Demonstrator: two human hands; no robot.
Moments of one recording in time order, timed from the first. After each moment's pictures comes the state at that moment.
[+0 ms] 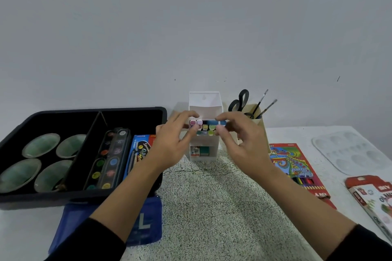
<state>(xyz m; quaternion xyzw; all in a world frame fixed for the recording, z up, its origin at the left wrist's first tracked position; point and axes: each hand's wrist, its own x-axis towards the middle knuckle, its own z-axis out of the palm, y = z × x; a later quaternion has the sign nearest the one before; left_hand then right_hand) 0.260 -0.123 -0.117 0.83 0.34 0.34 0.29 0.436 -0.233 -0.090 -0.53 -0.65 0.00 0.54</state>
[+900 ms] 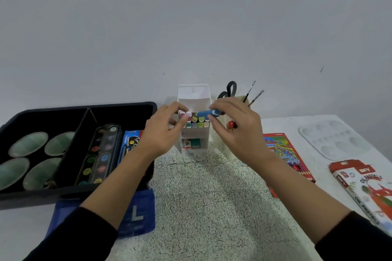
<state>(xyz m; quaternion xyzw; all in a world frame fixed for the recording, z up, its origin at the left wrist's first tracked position) 0.264 -0.123 -0.106 0.82 0.37 0.32 0.30 0.444 -0.242 -0.078 -0.51 -0.68 -0.14 0.50</state>
